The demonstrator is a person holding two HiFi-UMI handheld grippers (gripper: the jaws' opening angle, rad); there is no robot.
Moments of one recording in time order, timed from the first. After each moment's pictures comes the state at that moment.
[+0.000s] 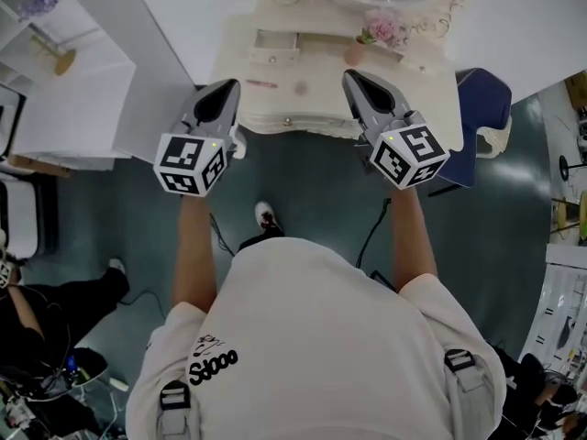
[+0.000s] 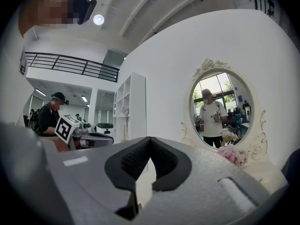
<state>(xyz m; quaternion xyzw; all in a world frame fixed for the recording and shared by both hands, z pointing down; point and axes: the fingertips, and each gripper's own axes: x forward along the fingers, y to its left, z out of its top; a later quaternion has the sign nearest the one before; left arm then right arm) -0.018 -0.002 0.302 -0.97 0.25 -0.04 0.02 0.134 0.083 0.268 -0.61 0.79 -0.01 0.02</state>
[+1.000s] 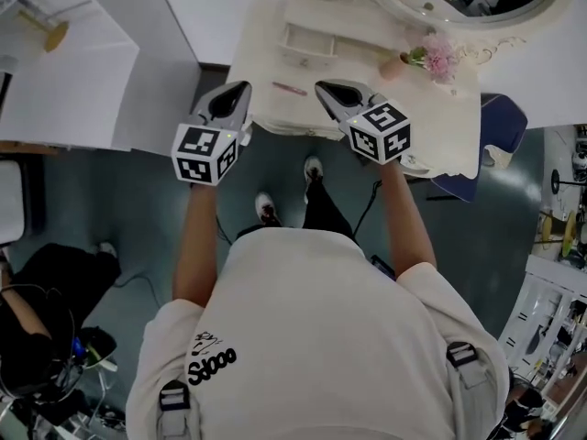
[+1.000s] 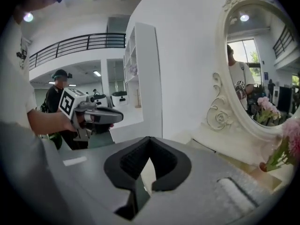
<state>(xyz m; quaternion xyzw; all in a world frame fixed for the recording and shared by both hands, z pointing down) -0.040 -0.136 0.403 -0.96 0.26 -0.10 -0.07 0.072 -0.089 0.410 -0.50 0.84 -0.14 -0.17</state>
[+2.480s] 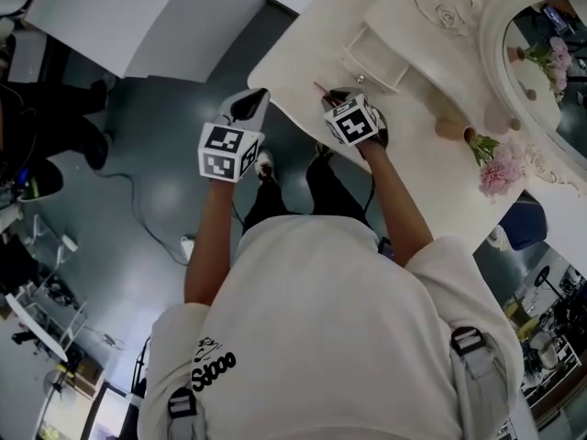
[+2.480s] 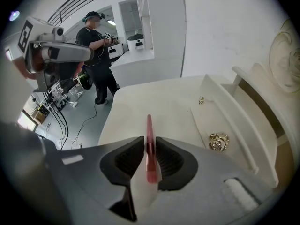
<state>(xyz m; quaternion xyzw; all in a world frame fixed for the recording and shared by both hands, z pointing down) -0.051 -0.188 0.538 -0.85 0.43 -0.21 -0.22 0.074 -0.191 0.660 -0.30 0.81 -0.21 -0.46</state>
